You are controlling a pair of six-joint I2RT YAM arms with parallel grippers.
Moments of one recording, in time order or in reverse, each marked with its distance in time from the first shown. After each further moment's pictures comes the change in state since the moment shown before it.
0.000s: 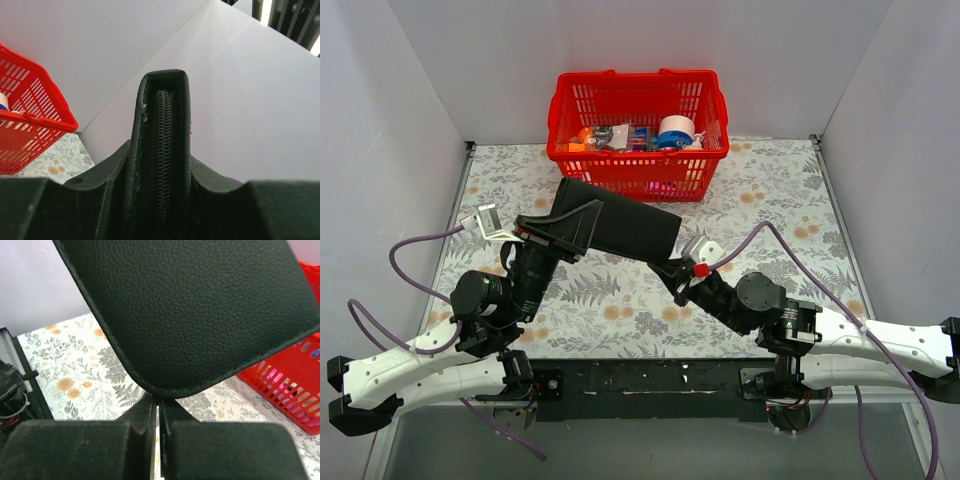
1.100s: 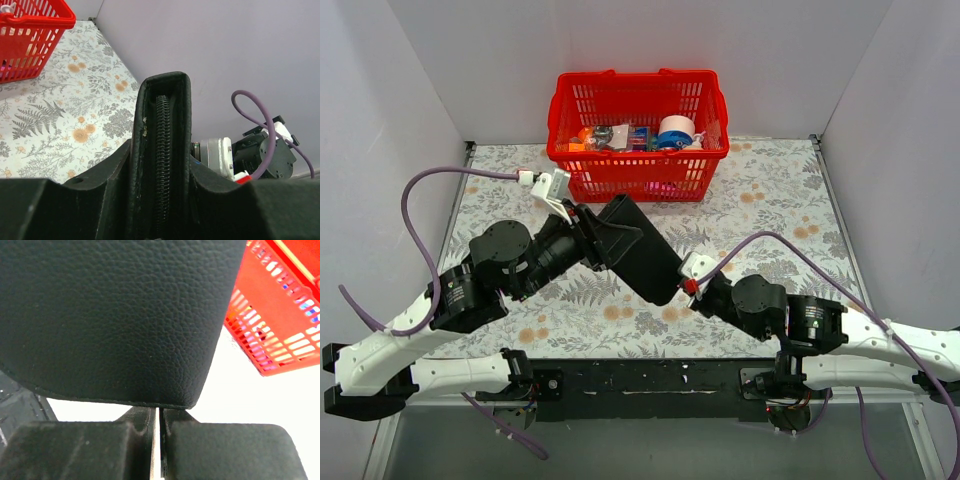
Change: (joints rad) left arm 0.002 0.231 0.546 -0.926 0.320 -0.069; right arm 0.012 -0.083 0.086 -0.550 -0.001 -0.073
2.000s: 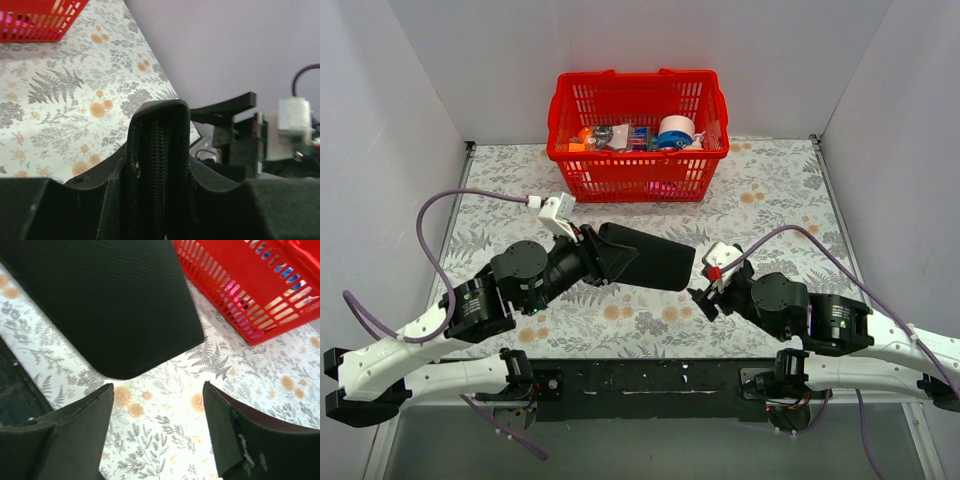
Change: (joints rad) left arm 0.001 -0.098 -0.224 0.015 -0.042 -0.106; right arm -0.013 -0.090 0.040 -0.175 0.119 0.074
